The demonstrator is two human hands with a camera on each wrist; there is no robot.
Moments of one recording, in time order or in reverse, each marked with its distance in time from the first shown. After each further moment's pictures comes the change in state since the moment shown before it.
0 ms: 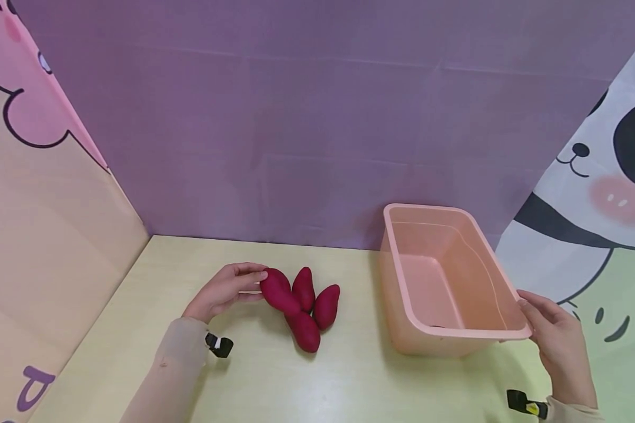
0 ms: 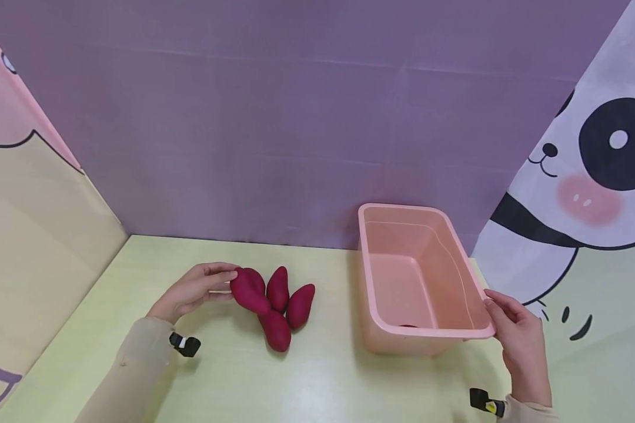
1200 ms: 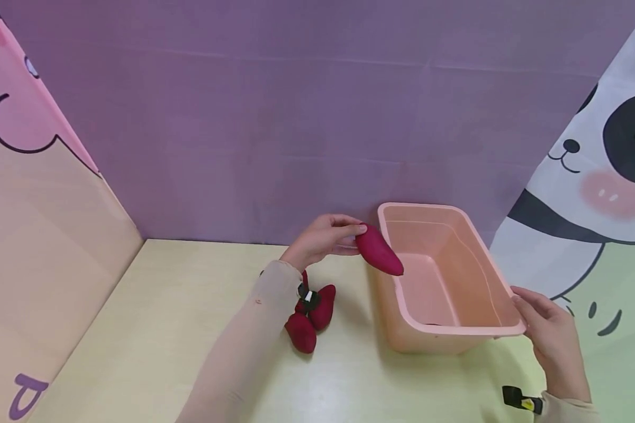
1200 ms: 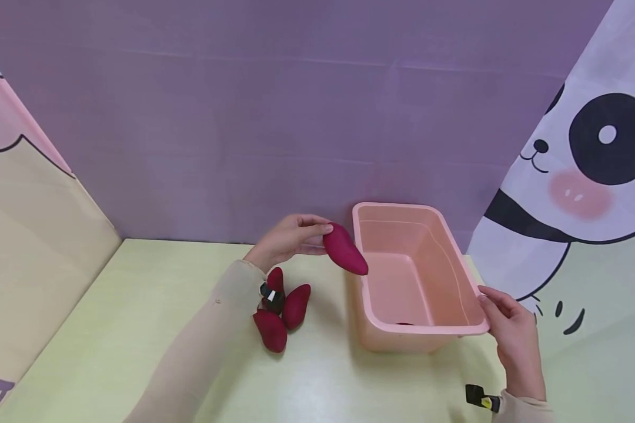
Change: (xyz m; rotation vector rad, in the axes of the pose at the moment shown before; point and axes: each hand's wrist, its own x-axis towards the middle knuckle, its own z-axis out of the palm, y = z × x) left_hand 0.100 0.098 0.170 -0.075 -0.164 0.039; right_hand 0.002 0.001 0.000 0.070 -0.013 -0.038
